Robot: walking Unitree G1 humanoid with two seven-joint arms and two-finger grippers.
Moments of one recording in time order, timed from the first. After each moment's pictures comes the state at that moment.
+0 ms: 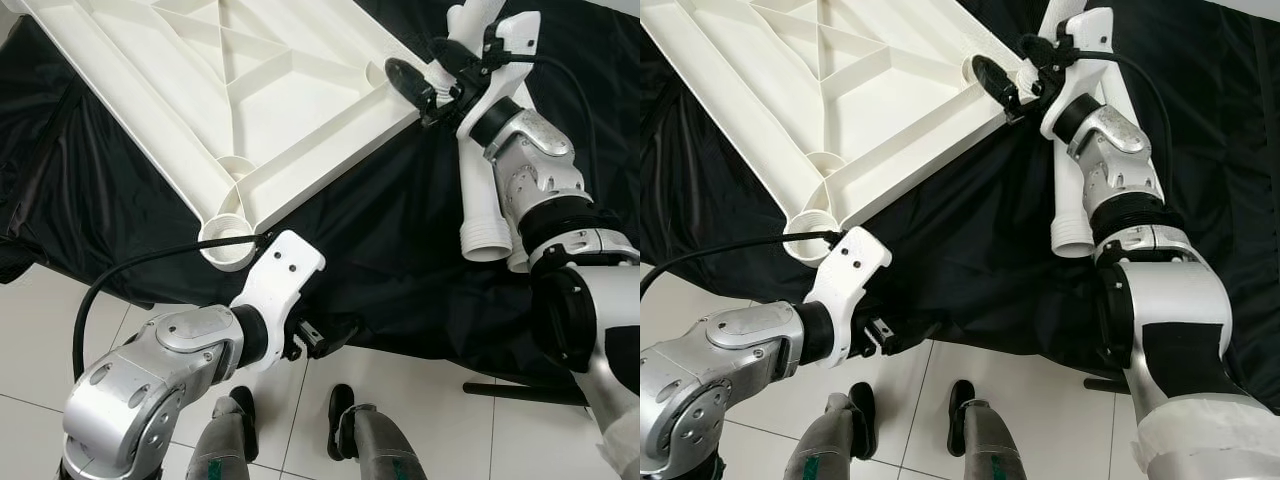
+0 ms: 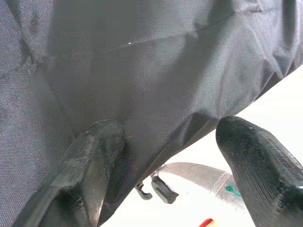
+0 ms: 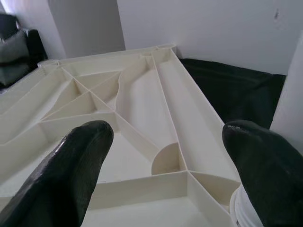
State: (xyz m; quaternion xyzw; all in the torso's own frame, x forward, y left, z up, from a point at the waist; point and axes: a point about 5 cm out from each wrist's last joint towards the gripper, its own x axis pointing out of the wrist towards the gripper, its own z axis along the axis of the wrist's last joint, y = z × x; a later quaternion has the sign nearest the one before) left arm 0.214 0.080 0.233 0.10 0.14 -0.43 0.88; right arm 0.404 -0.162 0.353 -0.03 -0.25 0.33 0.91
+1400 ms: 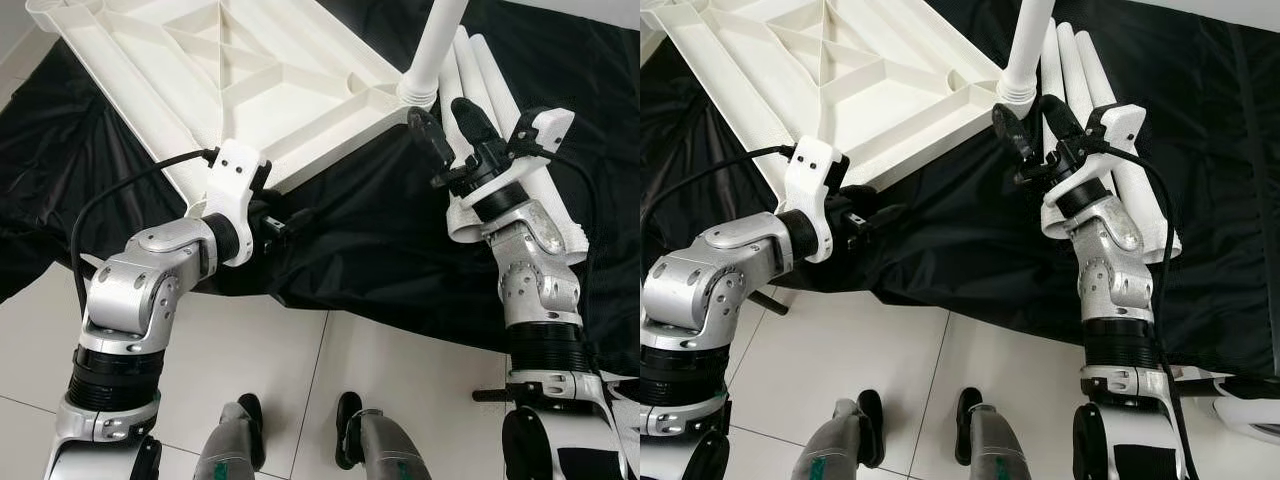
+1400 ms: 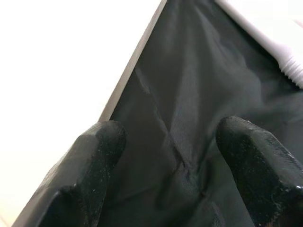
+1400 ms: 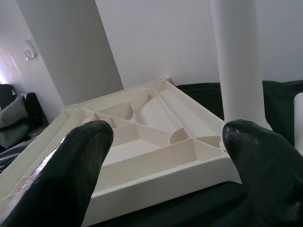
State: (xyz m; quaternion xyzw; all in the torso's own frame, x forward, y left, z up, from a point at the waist) left arm 0.311 0.115 0.264 0.05 0.01 -0.34 0.94; right arm 0.341 -0.166 0.295 0.07 -0.29 0.27 0.91
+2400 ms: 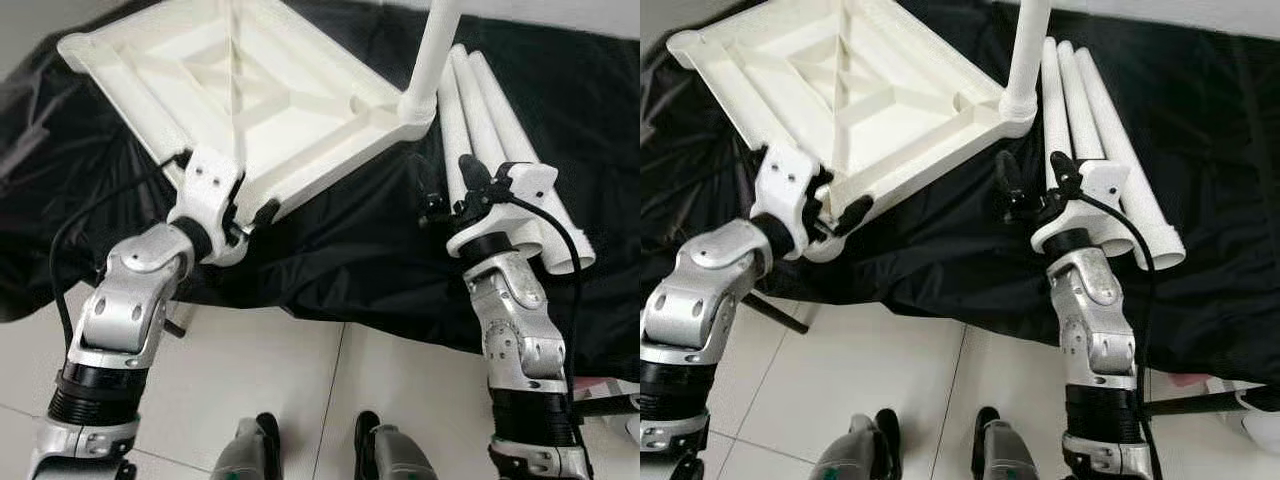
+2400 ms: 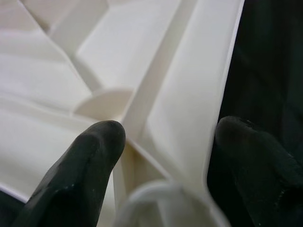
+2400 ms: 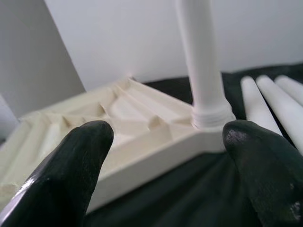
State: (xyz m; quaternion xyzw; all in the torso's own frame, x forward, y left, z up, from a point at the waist) left arm 0.325 0.148 0.226 0.18 0.00 -0.23 0.96; right arm 0.305 -0.150 0.260 0.08 -0.25 0.15 0.95
